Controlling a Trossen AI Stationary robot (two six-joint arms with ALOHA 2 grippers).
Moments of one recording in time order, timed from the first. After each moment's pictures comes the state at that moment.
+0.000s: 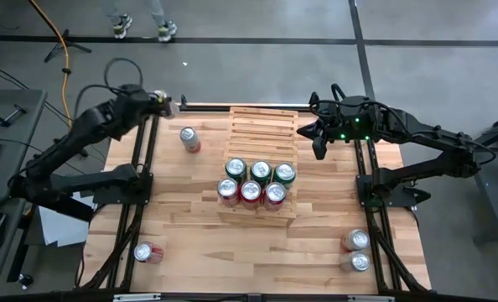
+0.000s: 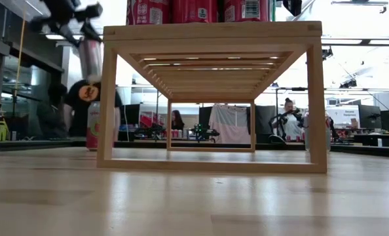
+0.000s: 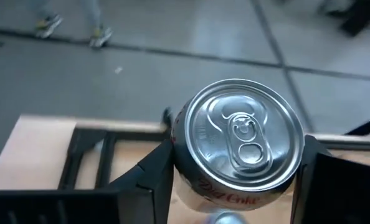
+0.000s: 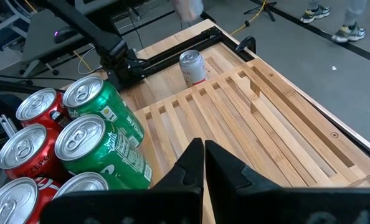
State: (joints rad) left arm 0.66 0.83 1.08 -0.94 -0.59 -0.68; right arm -0.20 1.07 1.29 -0.70 0.05 0.31
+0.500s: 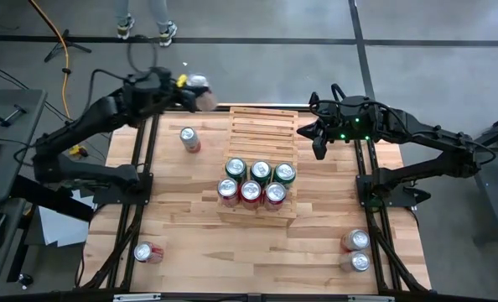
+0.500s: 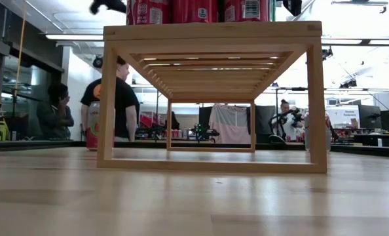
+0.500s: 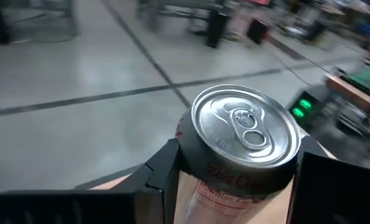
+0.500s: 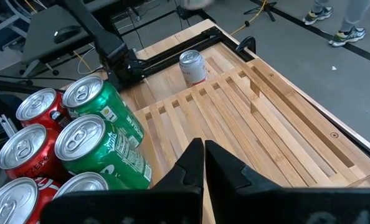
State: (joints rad) left arm 0.43 1.07 1.32 -0.60 -0.44 -0.44; right arm -0.20 1.07 1.29 -0.70 0.05 0.31
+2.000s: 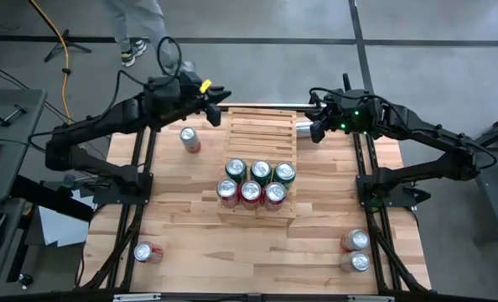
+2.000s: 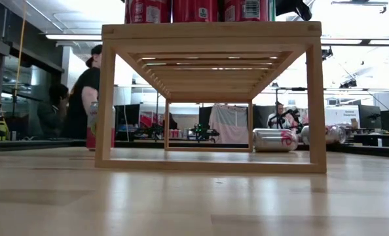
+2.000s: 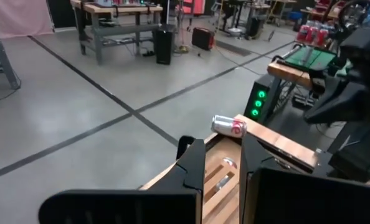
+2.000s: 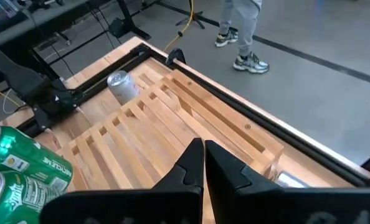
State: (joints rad) left arm 0.26 1.23 1.42 -0.40 -0.43 -0.21; right arm -0.28 1.07 1.29 -0.75 0.25 0.40
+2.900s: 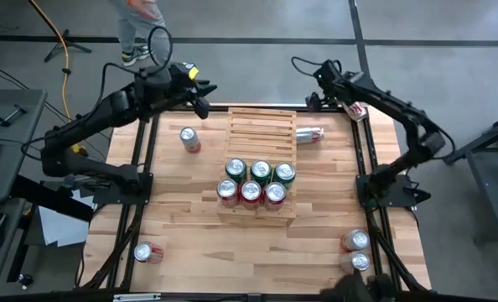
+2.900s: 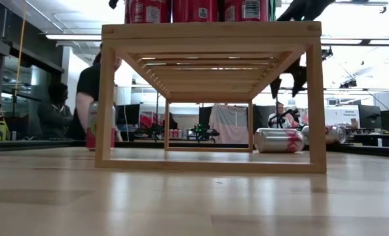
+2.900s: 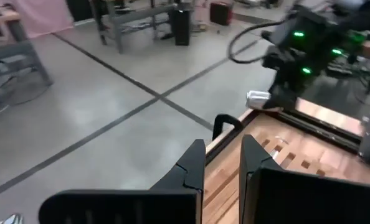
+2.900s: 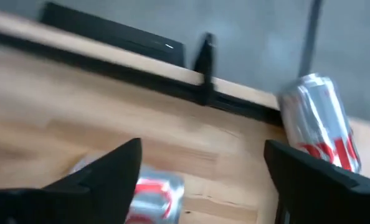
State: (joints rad) left arm 0.44 1.18 1.42 -0.54 -0.32 -0.08; right arm -0.86 1.53 1.34 -0.96 0.28 0.37
